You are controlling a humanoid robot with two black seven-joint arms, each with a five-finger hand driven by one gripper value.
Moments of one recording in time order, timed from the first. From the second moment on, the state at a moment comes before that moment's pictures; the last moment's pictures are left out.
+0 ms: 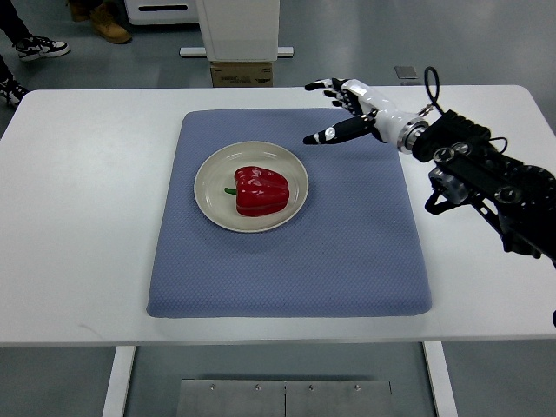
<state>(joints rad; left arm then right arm) -0.03 0.00 -0.22 -0.22 0.02 0.07 -0.05 1.00 -0.17 0.50 0.76 -0.79 0.06 0.11</state>
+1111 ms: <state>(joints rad) -0.03 0.00 -0.22 -0.22 0.02 0.07 -0.05 0.69 -0.11 1.06 0.76 -0.63 0.04 0.10</state>
